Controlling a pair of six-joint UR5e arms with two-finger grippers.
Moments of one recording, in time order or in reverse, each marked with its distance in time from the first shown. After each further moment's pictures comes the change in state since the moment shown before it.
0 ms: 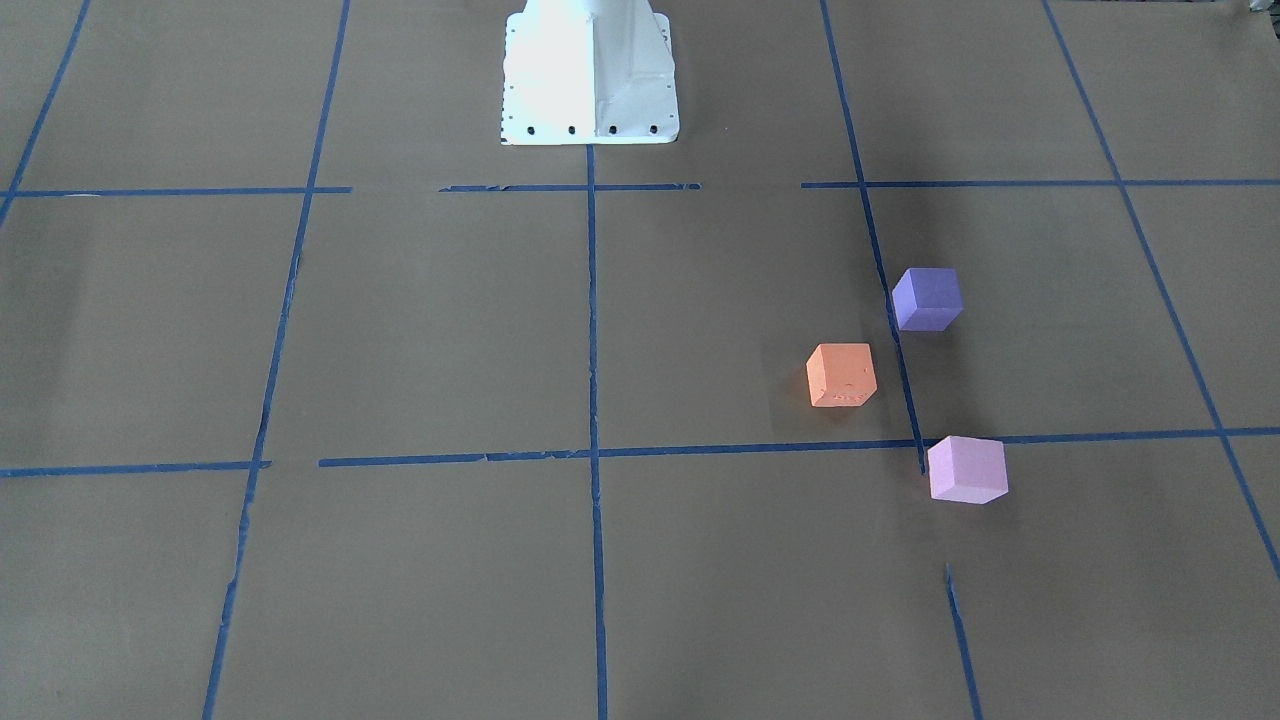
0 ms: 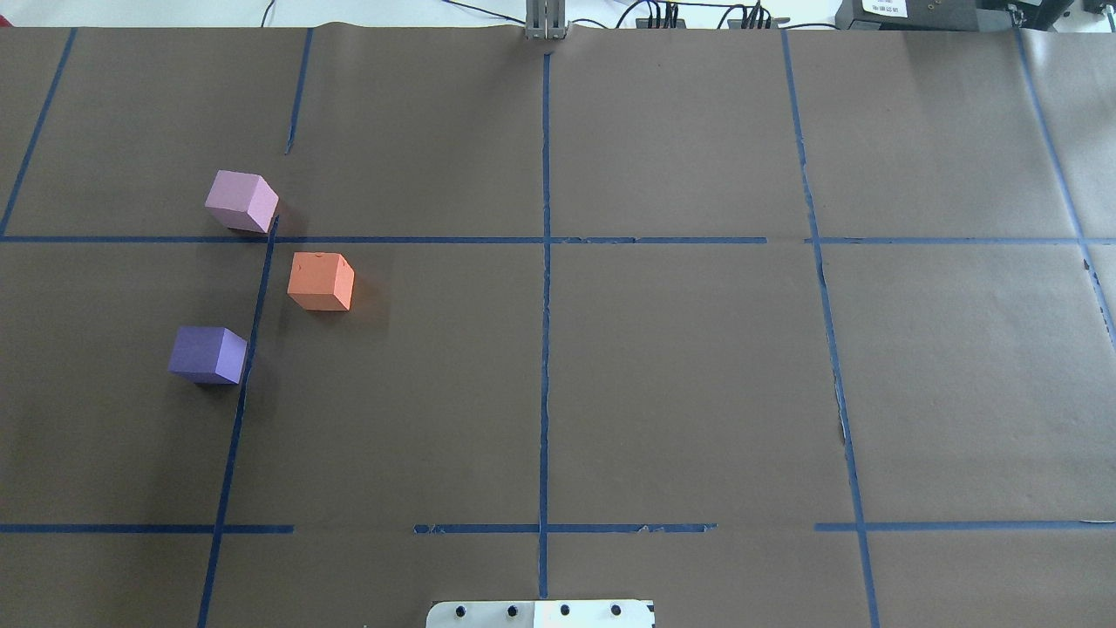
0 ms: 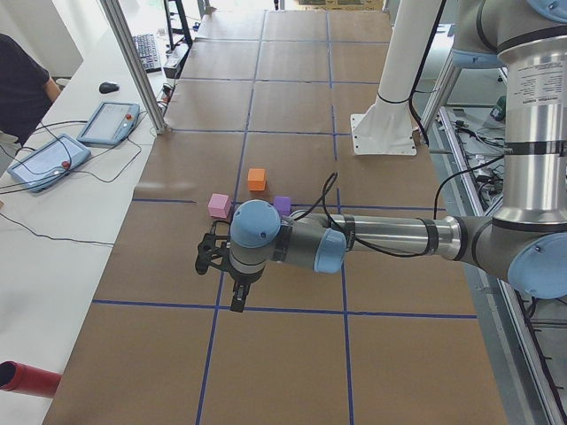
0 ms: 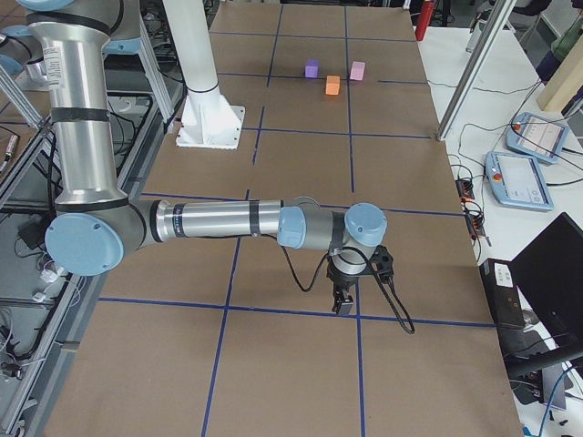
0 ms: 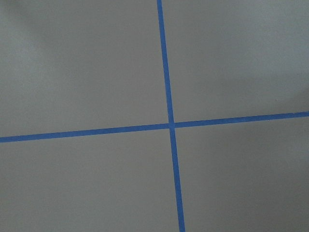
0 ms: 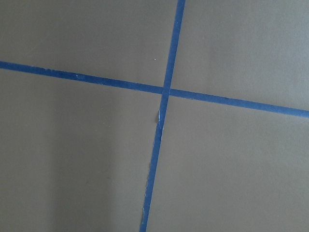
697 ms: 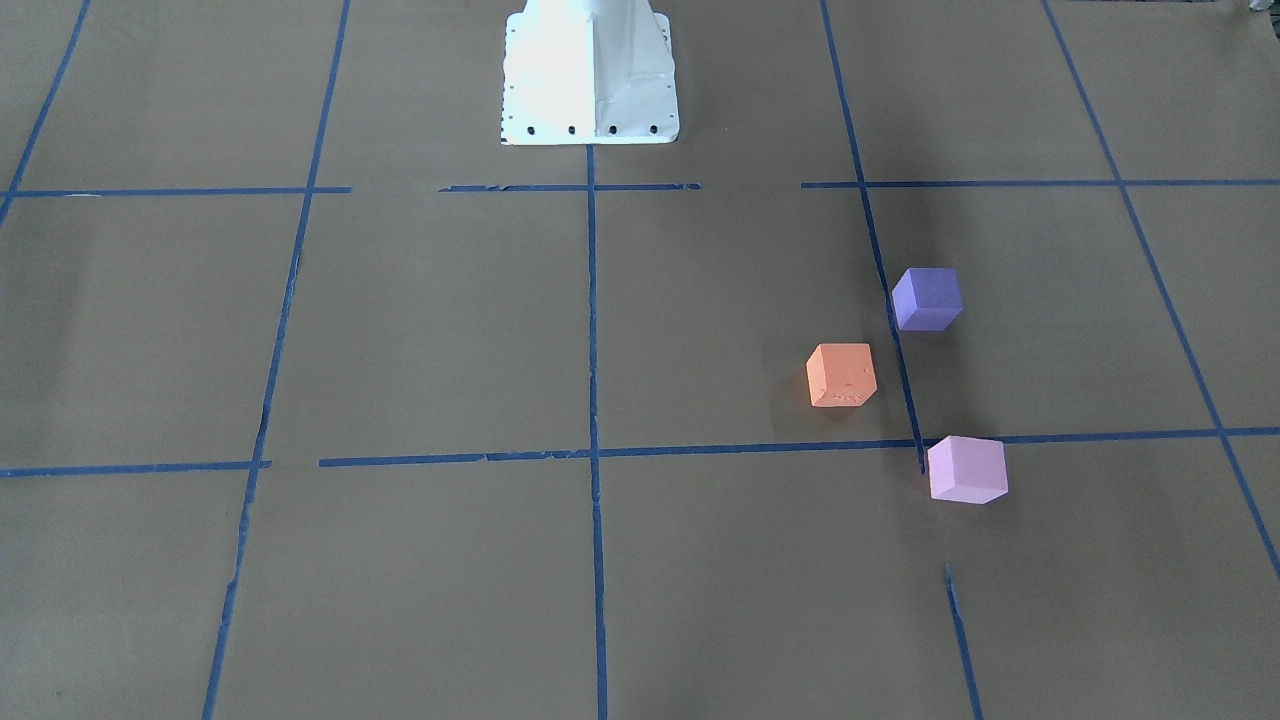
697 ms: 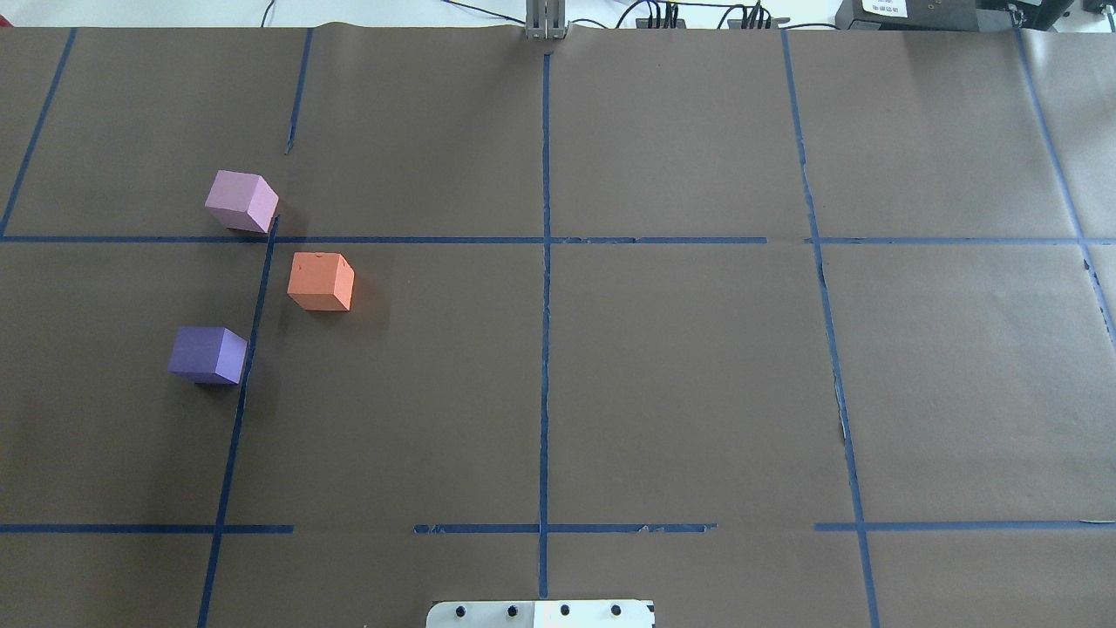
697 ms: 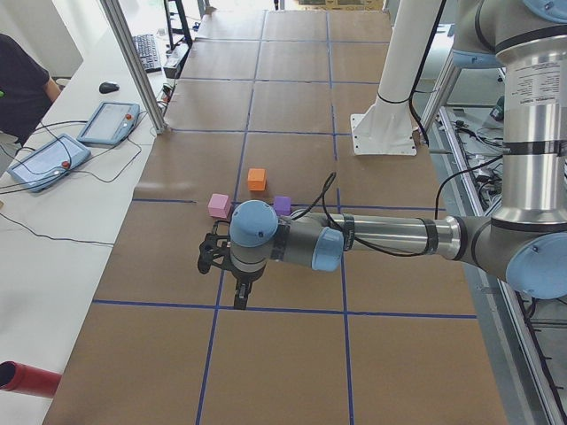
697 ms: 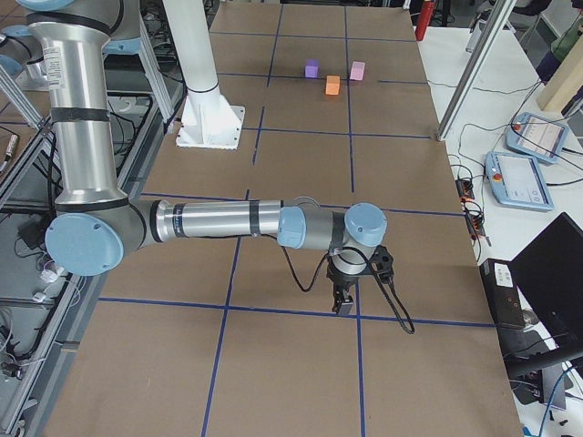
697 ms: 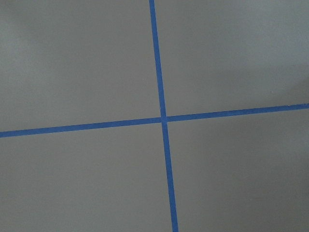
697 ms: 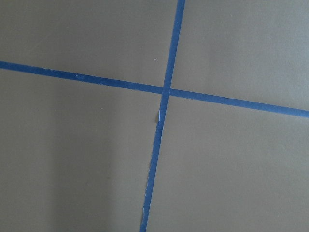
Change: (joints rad) left arm 0.028 0.003 -0.001 0.015 -0.008 -0.029; right arm 0.000 0.000 0.000 0.000 0.000 0.000
